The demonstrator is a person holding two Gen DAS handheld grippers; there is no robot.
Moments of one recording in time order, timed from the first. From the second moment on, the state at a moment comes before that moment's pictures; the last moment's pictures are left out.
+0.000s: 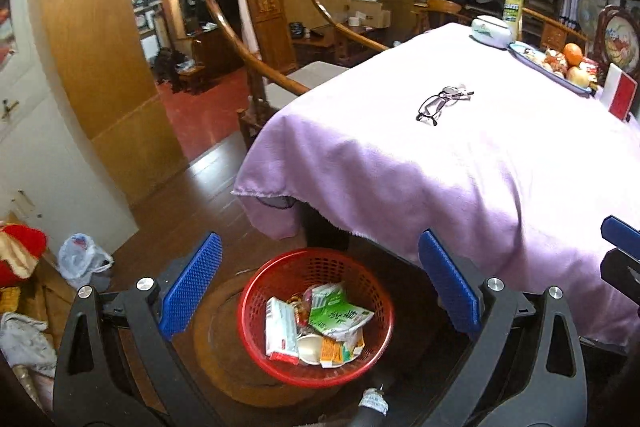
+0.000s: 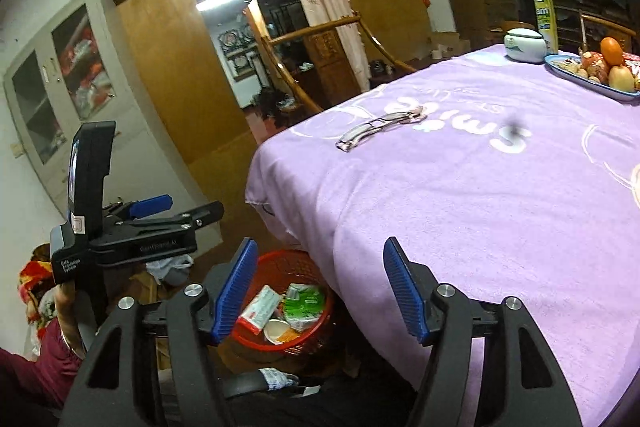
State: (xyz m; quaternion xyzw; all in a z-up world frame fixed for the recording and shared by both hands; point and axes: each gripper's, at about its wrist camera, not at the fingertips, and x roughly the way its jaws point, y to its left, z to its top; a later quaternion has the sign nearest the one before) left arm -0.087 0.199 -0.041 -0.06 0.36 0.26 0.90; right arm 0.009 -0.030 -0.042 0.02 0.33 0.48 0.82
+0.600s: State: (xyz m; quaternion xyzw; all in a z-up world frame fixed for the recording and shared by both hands) left arm -0.153 0.238 -0.096 -0.11 0.39 0.32 0.85; right arm -0.024 0.027 -0.065 -0.04 0.38 0.46 0.80
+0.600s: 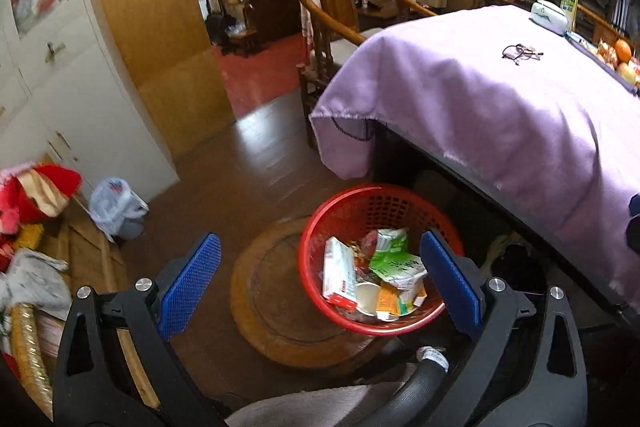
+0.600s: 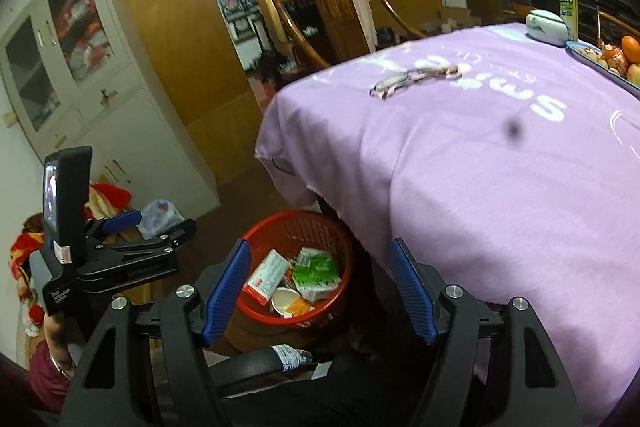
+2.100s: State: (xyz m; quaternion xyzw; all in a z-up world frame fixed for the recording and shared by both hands) left arm -0.138 0.262 -0.157 -0.13 0.45 0.36 0.81; right arm -0.027 0.096 -0.127 -0.17 0.44 0.40 0.79
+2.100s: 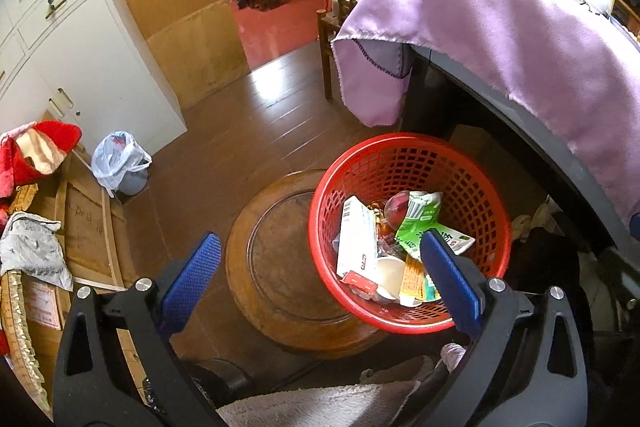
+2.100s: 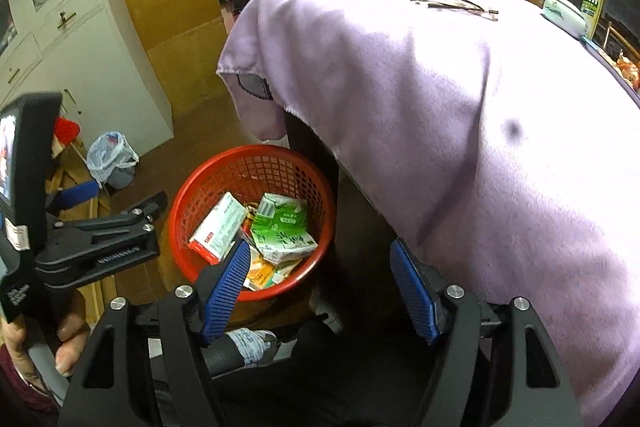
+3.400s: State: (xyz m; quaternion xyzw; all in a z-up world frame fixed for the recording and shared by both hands) left arm -0.133 0.262 -0.184 -0.15 0.49 0.35 0.78; right arm -0.032 0.124 -0.174 -0.24 0.48 0.39 0.75
